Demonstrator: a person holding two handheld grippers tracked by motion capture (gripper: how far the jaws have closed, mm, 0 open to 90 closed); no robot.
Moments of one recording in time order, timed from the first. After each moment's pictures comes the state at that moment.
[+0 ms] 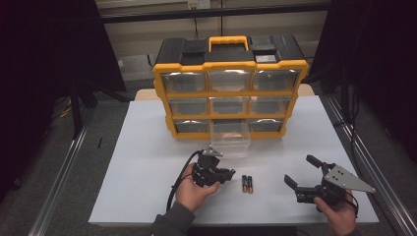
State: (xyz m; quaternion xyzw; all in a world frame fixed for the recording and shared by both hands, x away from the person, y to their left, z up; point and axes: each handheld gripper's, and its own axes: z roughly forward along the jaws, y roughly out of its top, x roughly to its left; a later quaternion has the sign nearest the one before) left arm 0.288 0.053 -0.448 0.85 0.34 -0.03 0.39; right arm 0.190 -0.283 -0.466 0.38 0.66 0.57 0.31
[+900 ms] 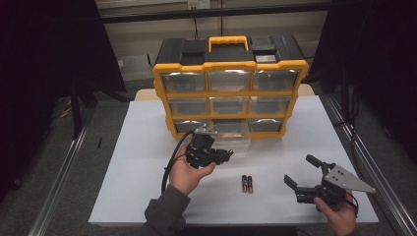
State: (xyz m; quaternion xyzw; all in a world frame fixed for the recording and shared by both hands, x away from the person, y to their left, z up) left arm 0.312 0.061 -0.386 0.85 0.33 0.00 0.42; right arm 0.189 -0.282 -0.465 0.38 0.66 0.57 0.31
